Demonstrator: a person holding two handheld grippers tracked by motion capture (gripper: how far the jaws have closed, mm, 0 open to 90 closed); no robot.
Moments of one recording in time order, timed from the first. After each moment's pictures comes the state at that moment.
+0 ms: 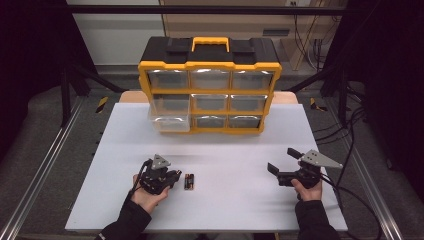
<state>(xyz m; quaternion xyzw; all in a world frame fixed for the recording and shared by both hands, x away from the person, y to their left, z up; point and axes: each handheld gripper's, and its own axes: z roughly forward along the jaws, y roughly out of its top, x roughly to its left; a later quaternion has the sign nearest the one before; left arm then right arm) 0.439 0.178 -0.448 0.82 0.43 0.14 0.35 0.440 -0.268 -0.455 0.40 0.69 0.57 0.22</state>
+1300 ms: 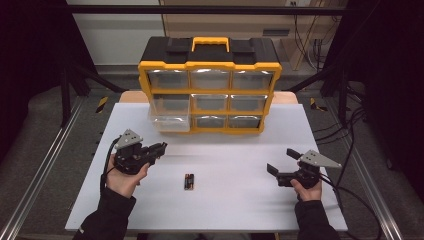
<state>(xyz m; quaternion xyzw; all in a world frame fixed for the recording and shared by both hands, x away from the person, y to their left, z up) 0.446 0.215 -0.353 0.77 0.42 0.18 0.45 0.440 -0.268 -0.456 0.40 0.69 0.56 0.21</state>
